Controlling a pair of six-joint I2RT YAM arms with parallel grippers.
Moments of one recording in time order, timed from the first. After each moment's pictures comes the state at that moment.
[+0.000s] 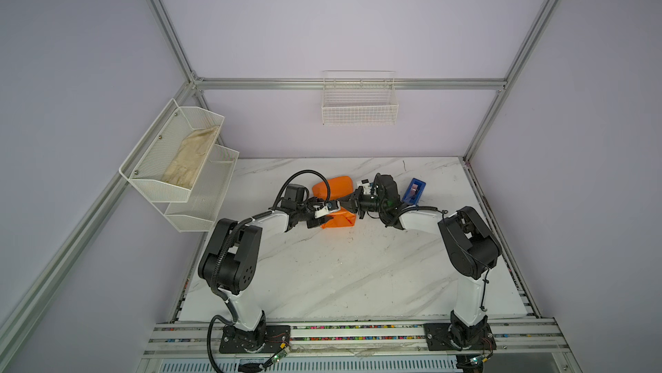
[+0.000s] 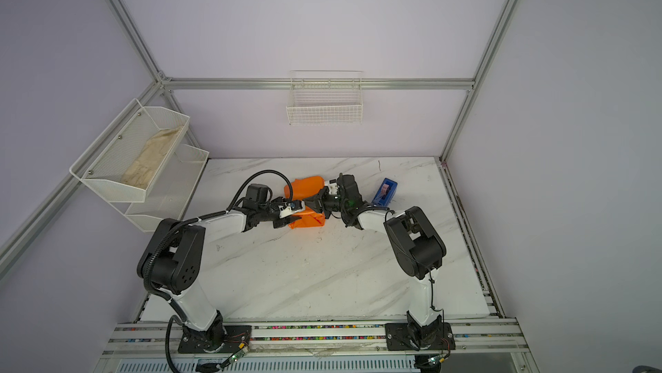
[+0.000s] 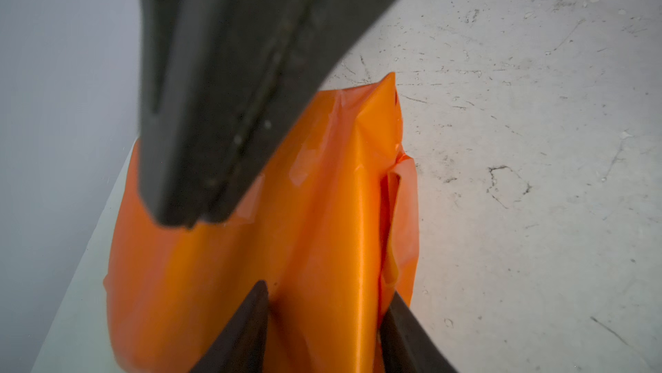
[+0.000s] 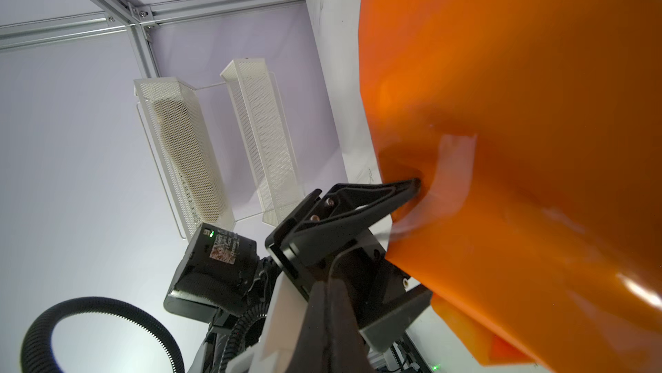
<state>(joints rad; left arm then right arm) -0.28 1.77 0.99 0.01 0.56 1.00 0.56 1.95 1.15 0.48 -0.74 1.51</state>
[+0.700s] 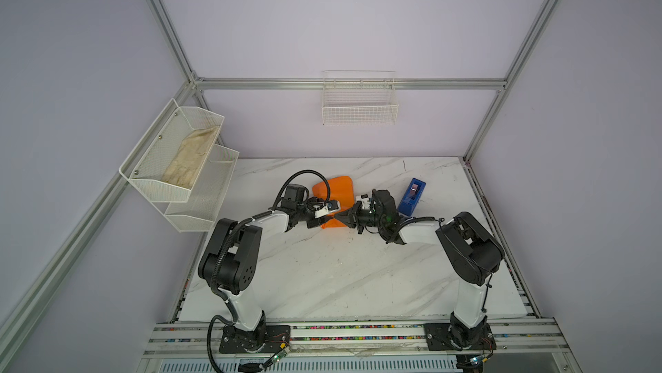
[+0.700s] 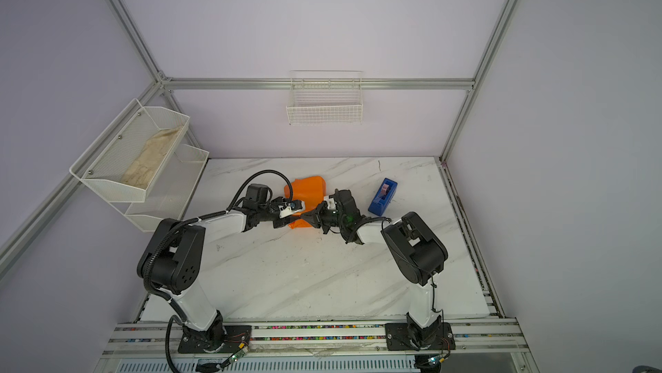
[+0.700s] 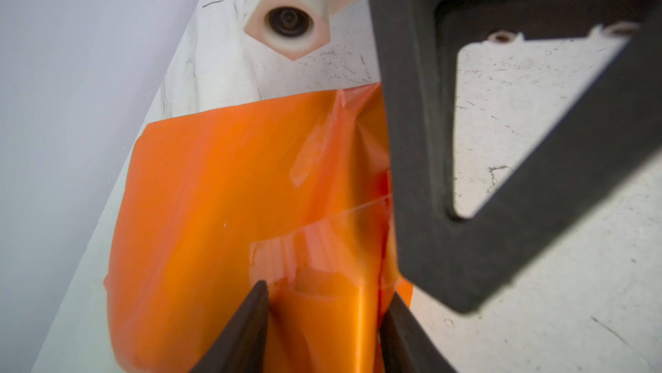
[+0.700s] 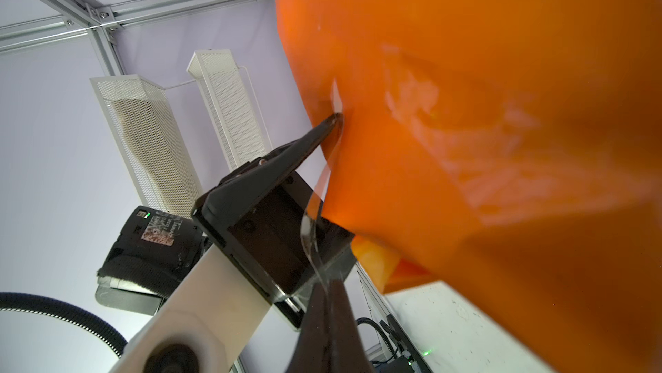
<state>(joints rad) -0.28 1.77 0.99 0.01 0.56 1.00 0.62 1.90 0.98 0.56 -0.66 1.57</state>
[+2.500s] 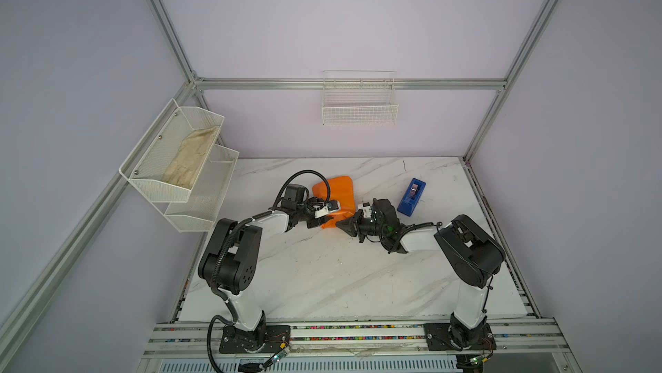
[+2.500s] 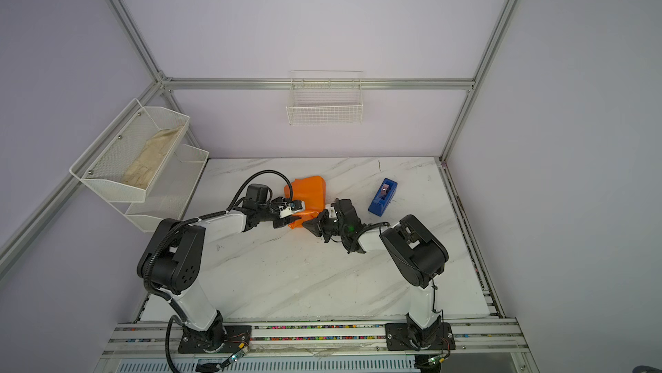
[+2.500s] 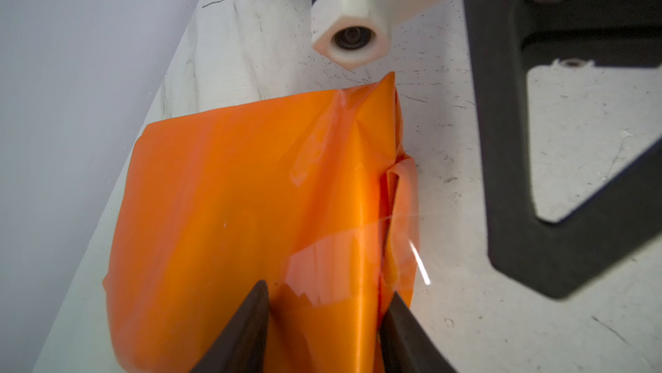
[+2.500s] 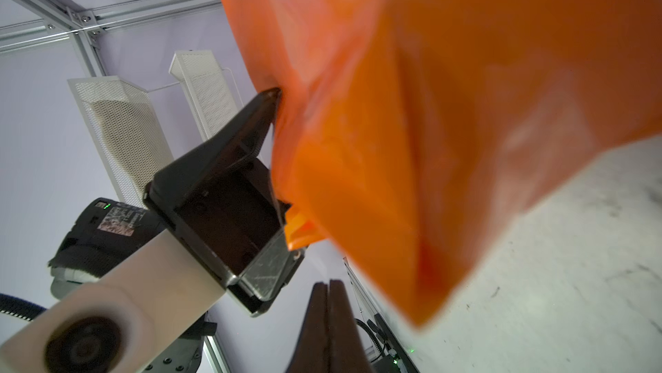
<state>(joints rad) -0.28 1.77 0.99 0.01 0.56 1.01 0.65 1.90 0.87 0.65 -0.61 1.58</state>
